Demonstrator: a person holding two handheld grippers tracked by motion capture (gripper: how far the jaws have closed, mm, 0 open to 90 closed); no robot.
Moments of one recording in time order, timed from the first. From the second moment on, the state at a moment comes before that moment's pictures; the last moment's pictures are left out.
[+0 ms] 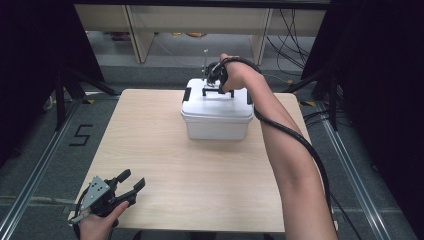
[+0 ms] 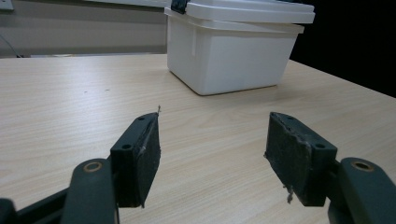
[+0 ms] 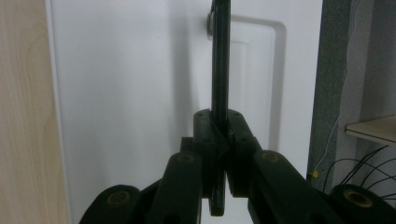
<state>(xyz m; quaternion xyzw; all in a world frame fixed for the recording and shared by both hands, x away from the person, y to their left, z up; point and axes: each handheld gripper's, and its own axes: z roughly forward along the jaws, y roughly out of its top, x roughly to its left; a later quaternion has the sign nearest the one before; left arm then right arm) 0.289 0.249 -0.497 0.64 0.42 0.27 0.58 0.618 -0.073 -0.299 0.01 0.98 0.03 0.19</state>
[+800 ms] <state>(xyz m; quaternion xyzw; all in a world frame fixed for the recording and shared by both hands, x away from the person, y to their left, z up) 0.289 0.248 -0.497 0.64 0.42 0.26 0.58 0.622 -0.077 -0.309 0.01 0.99 0.02 0.17</state>
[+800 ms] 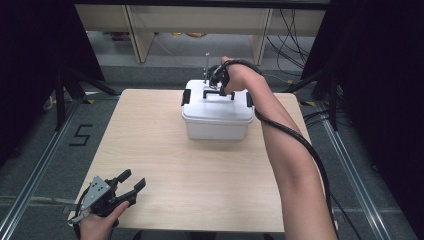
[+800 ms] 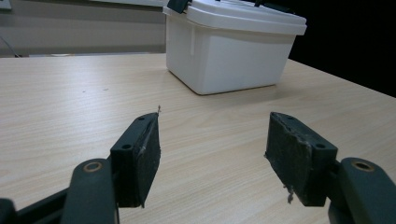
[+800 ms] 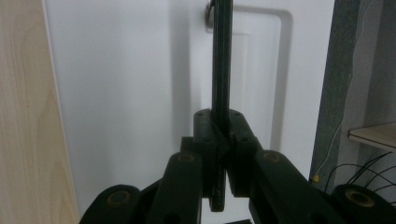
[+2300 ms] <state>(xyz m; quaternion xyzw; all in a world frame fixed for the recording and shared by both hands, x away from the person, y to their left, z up) 0.288 0.246 -0.496 0.65 0.42 0.26 0.58 0.624 -0.073 -0.304 0.03 0.98 0.03 0.20</state>
